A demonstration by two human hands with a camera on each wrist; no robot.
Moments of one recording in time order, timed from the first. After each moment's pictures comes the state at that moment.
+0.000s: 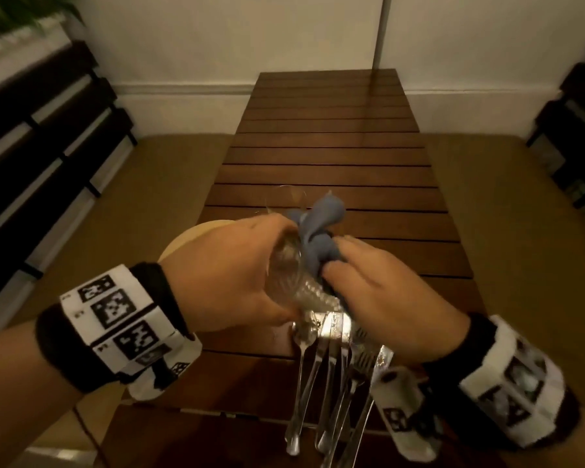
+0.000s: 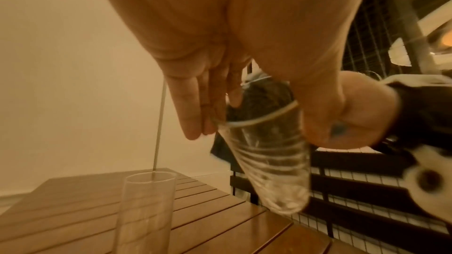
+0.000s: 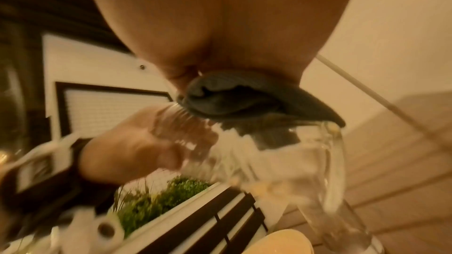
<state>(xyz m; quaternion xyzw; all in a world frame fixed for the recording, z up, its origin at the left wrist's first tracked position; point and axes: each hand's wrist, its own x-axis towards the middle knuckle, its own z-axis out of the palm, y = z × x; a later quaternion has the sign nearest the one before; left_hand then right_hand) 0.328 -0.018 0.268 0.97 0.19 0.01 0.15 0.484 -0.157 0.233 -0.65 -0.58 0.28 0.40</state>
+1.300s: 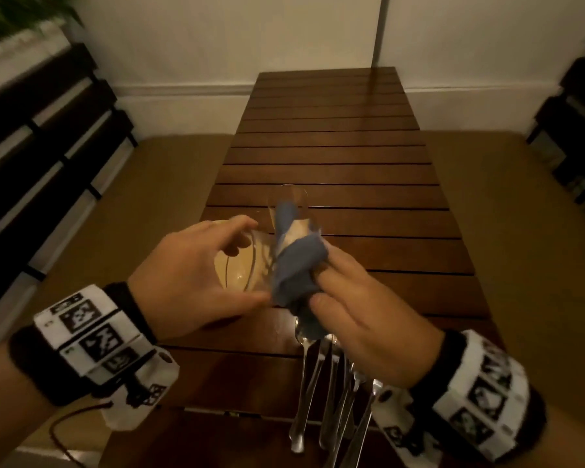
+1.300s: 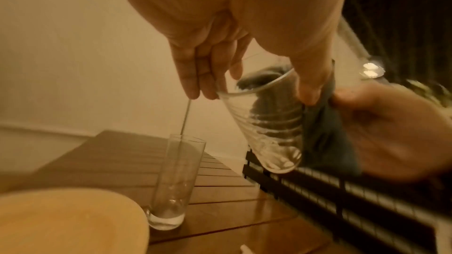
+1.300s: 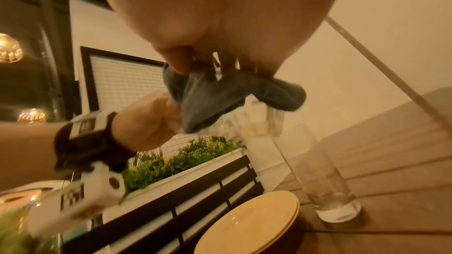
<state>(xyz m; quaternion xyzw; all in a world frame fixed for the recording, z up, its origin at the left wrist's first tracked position) 0.289 -0.001 0.251 0.95 0.24 0.10 0.18 0.466 -0.162 0.209 -0.62 -0.66 0.25 0.34</state>
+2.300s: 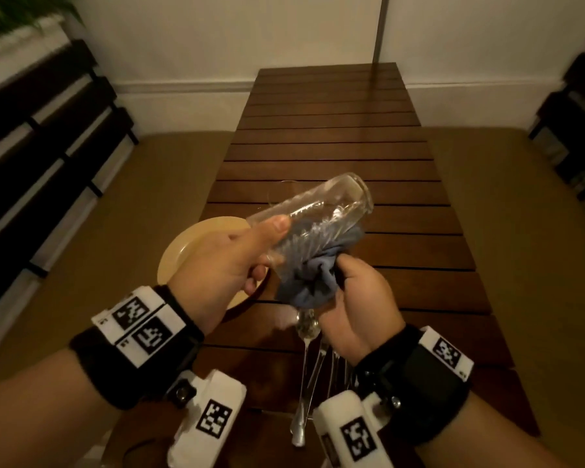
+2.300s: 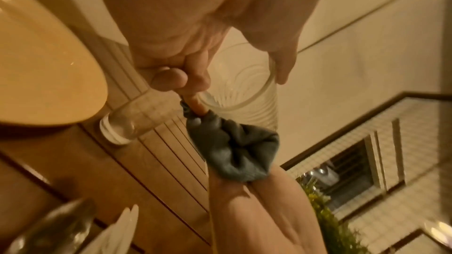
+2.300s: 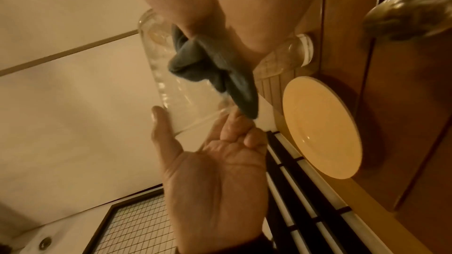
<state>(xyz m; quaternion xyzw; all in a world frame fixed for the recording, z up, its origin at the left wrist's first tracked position) 0.323 -0.017 0.226 0.66 0.38 0.18 0.62 0.441 -0.110 0.162 -0.36 0.05 0.51 0.78</state>
